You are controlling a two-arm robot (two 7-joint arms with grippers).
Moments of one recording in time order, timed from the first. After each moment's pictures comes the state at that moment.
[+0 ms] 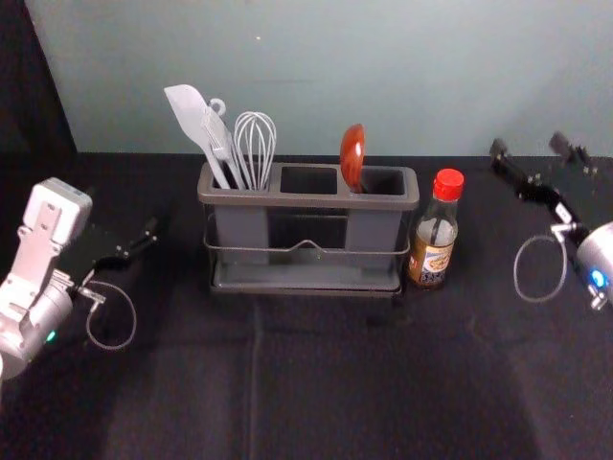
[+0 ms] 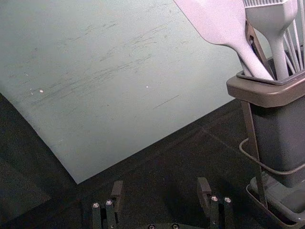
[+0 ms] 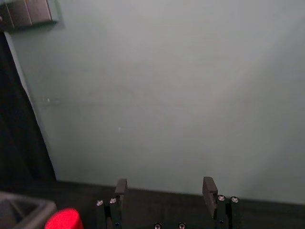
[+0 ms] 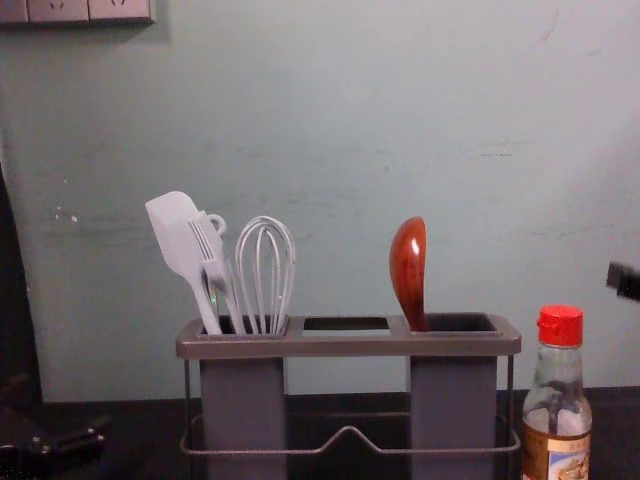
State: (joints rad) left arm -0.20 0.60 0.45 -1.41 -0.25 -0.12 0.03; right arm 0.18 0.32 -0.07 -1.48 0.39 0.00 0.23
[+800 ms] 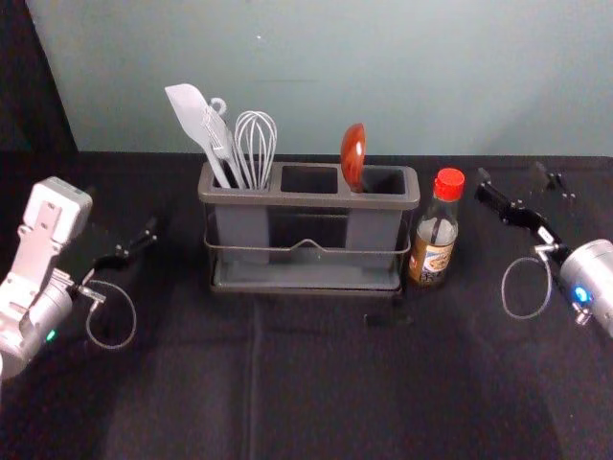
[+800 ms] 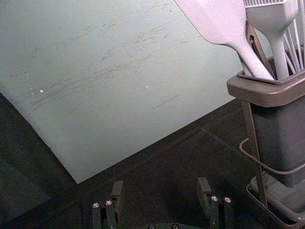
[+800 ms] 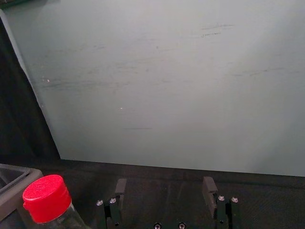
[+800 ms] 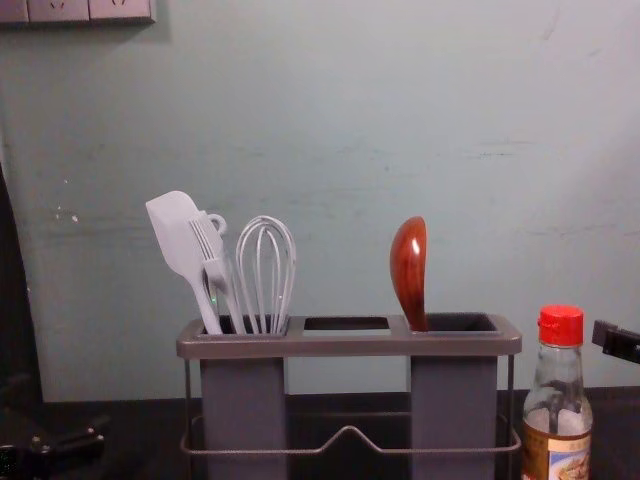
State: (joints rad) left arm -0.20 0.60 0.45 -1.41 -0.25 -0.12 0.03; right arm 0.22 0.31 -0.09 -1.34 0.39 -0.03 0.29
